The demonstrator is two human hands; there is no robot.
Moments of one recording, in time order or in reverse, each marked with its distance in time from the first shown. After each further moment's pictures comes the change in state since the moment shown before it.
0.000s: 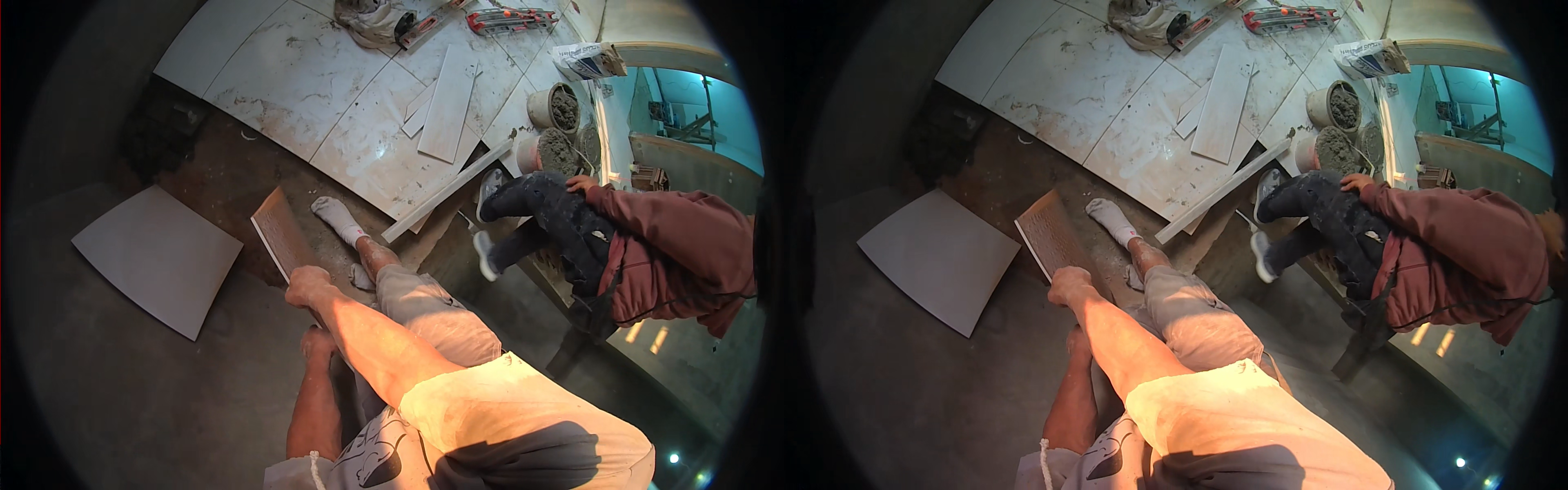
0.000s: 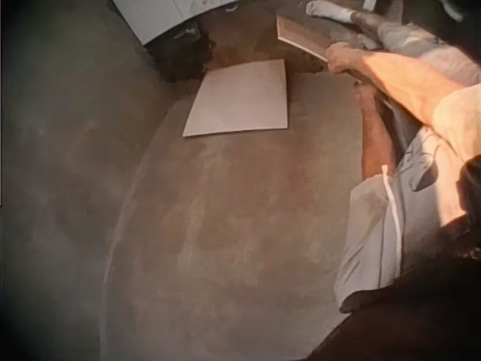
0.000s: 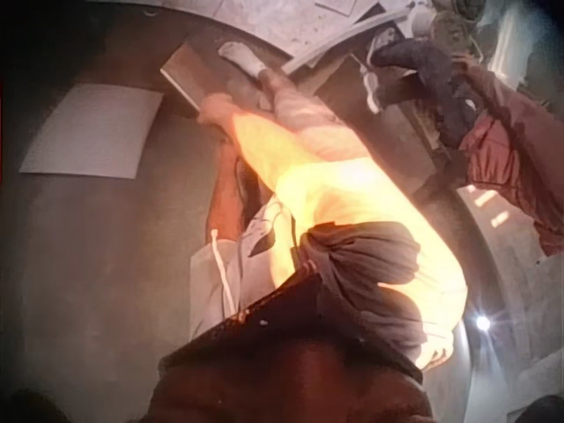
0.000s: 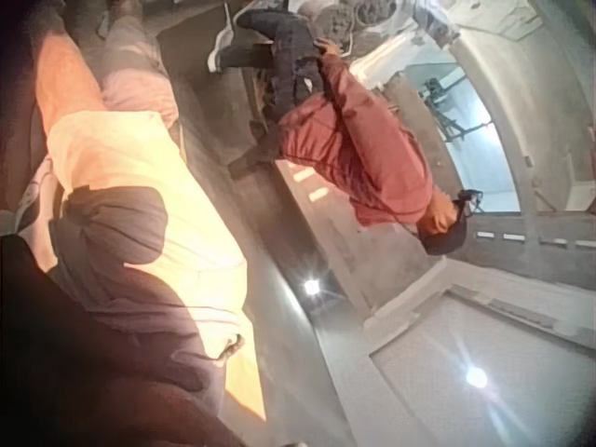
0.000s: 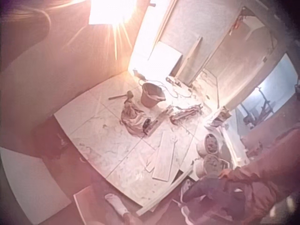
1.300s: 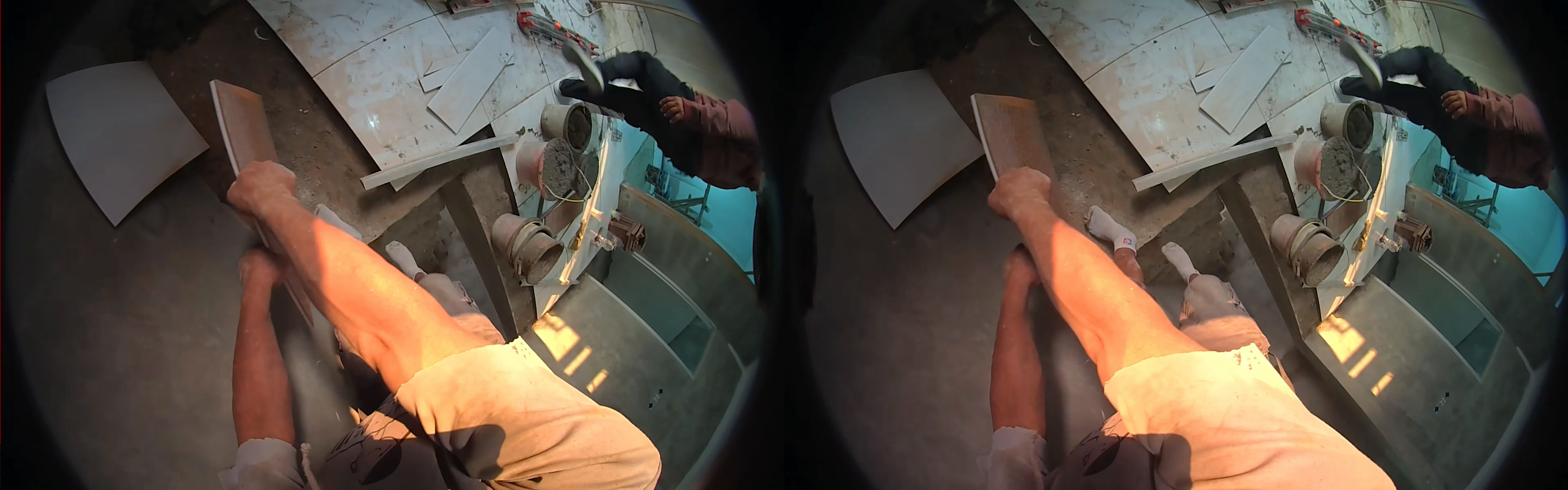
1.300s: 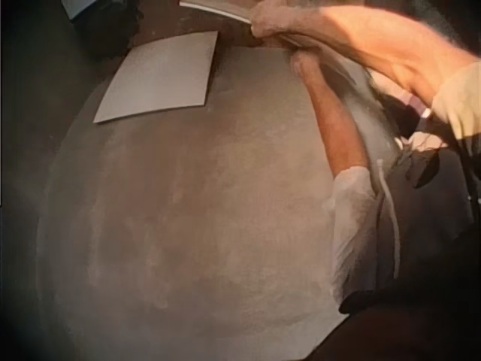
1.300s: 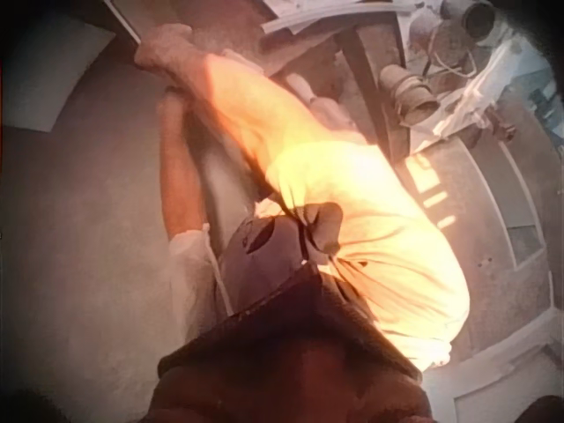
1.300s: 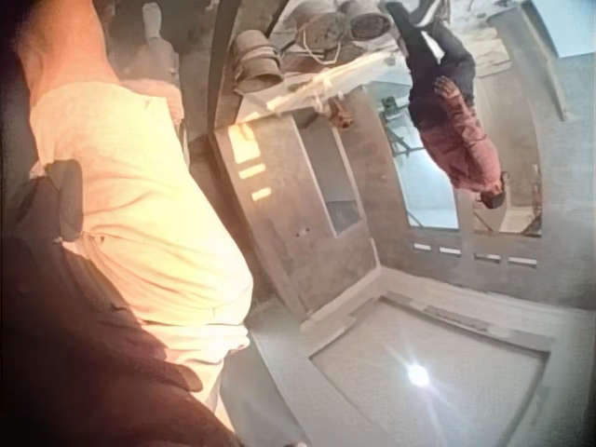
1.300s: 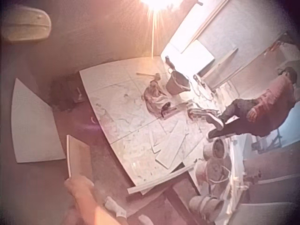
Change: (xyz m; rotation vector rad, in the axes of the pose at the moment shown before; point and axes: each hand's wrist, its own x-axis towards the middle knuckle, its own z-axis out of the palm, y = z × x) left_hand -0.004 0.020 0.006 0.047 0.035 0.101; right_hand -0.099 -0.012 0.024 -0.055 -0.033 0.198
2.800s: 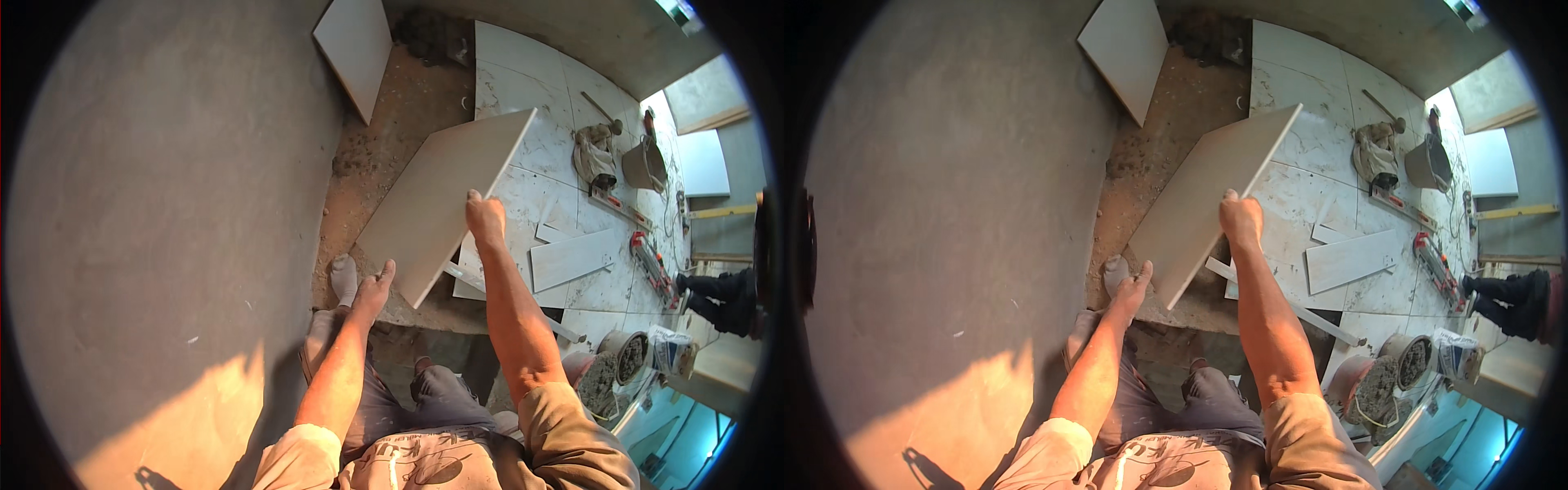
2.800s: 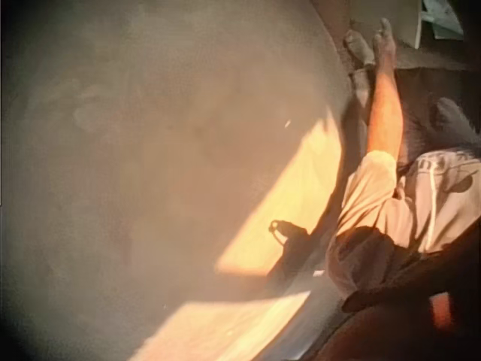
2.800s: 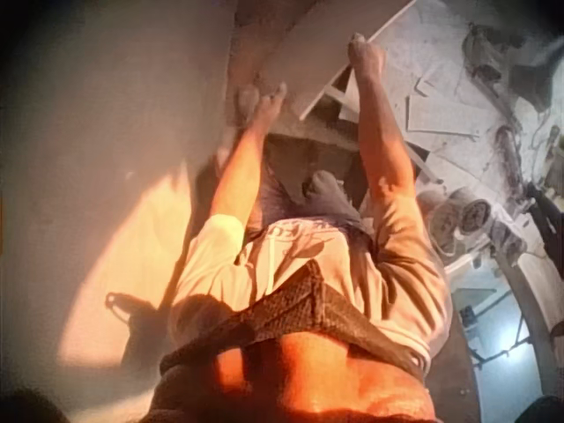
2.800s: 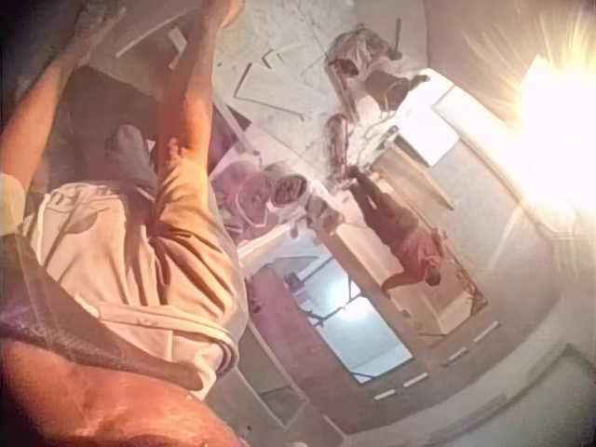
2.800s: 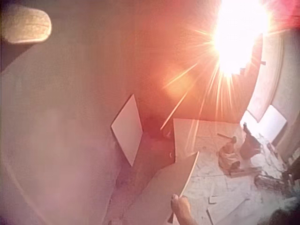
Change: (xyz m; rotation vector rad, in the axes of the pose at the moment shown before) left_hand 0.004 0.130 0.289 -1.610 0.621 0.238; right_hand -0.004 0.251 0.029 0.077 0.598 -0.353
